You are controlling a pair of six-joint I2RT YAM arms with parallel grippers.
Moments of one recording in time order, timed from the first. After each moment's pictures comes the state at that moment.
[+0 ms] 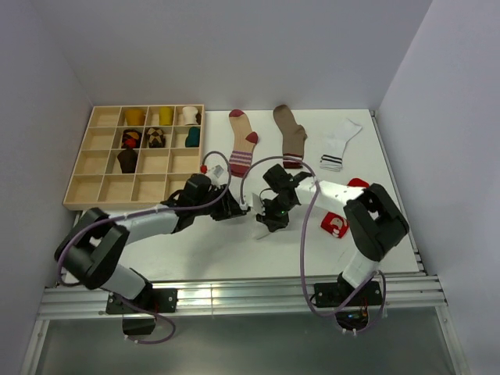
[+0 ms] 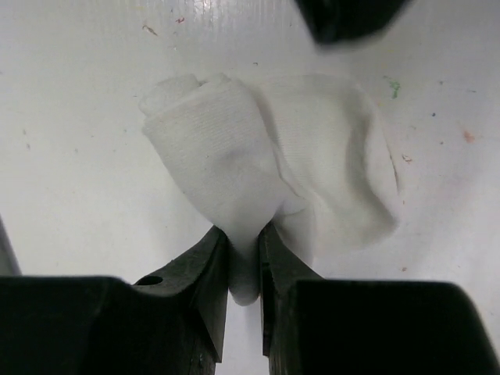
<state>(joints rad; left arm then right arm) -0.65 1.55 0.69 0.22 0.39 -0.87 0.64 1.64 0.95 -0.61 -0.43 -0.85</state>
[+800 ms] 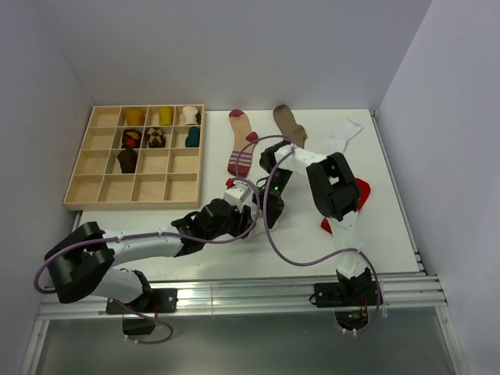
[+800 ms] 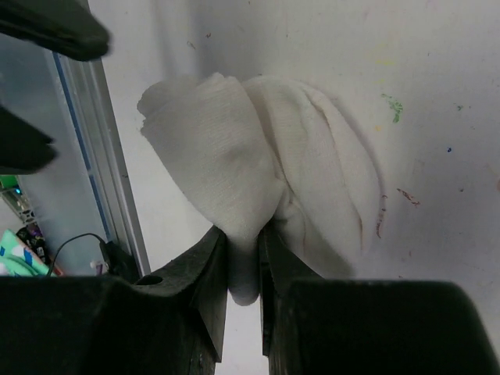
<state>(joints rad) -0.99 1.34 0.60 0.27 -0.13 -0.43 0.50 2.21 1.59 -1.33 -0.71 -1.01</state>
